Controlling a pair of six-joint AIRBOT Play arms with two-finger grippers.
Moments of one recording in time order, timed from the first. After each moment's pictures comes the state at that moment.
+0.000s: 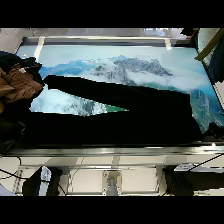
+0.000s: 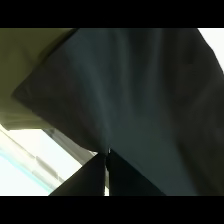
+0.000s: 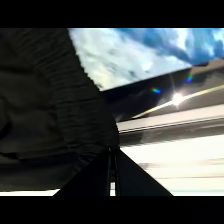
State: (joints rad) left arm 0.77 -0.72 0.61 1.37 -1.17 -1.61; right arm -1.03 -1.49 1.07 -1.36 1.45 0.96
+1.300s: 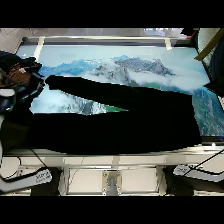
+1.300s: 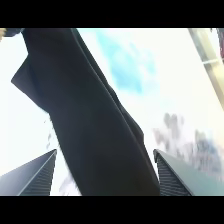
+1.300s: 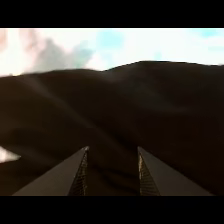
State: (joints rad) left arm 0.28 -1.38 1.01 0.60 -0.41 -1.43; right arm -0.71 -1.36 1.44 -0.85 1.41 1.06
